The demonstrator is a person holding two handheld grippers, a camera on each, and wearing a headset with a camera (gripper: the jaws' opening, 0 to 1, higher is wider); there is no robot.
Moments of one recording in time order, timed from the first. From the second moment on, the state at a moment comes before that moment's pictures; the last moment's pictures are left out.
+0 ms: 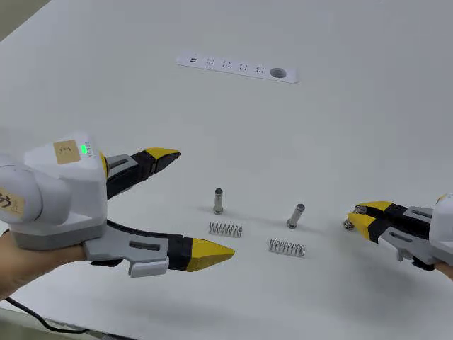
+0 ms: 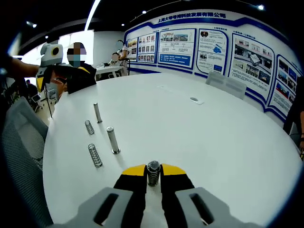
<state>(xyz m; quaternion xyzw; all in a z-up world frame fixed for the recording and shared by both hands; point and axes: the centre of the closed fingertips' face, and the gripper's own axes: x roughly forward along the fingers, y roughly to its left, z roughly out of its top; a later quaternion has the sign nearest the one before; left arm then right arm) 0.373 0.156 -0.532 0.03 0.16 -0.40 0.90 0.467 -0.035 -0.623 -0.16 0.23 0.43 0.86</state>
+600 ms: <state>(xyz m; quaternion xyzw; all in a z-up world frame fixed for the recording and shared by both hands) 0.369 0.151 -0.524 0.02 0.16 -0.41 0.90 0.459 -0.032 -0.580 -0.16 0.20 0.45 0.85</state>
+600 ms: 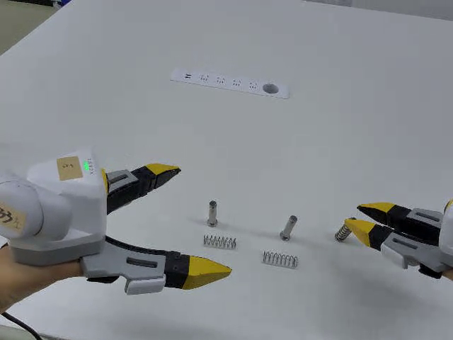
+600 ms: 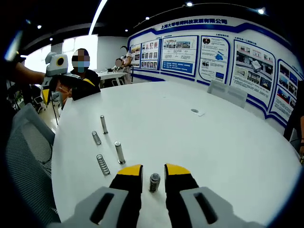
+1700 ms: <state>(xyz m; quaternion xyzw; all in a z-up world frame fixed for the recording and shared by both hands) 0.366 0.161 -0.534 0.02 0.17 -0.40 0.90 0.400 0.038 -0.658 -0.22 0.28 0.59 0.73</state>
